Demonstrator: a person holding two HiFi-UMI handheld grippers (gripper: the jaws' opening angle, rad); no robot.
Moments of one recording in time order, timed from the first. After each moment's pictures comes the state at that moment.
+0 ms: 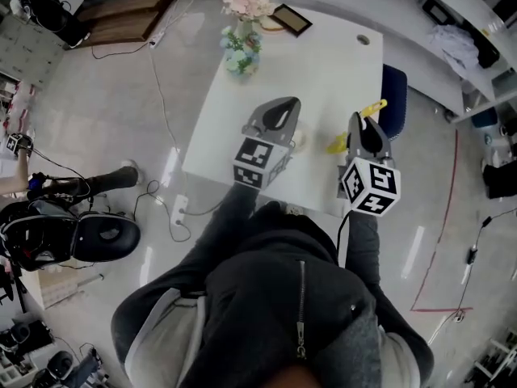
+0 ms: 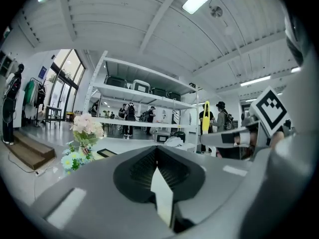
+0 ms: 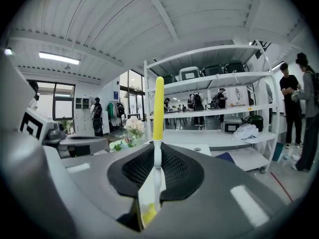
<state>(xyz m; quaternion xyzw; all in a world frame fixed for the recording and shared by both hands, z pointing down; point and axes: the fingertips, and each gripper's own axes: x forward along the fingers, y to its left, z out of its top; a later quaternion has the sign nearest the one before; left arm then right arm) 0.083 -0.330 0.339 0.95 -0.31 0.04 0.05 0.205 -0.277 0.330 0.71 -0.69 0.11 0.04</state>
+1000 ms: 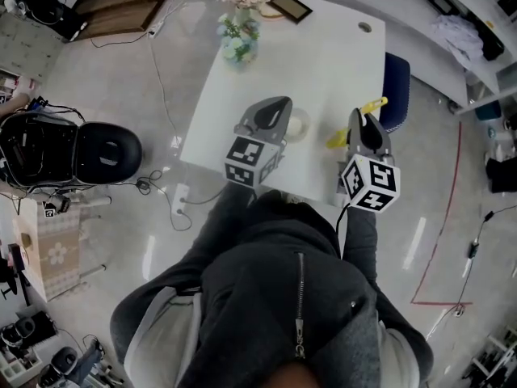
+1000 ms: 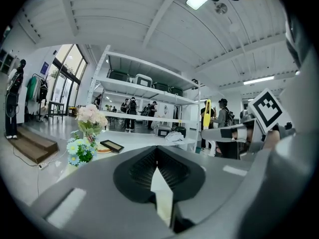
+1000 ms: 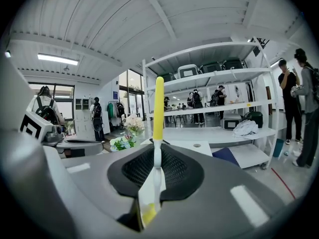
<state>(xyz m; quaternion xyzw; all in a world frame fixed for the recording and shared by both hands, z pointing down) 0.070 -0.320 0.367 0.94 -0.32 0.05 0.07 0.210 -0.264 0.351 0.71 -0.69 0.12 0.04</state>
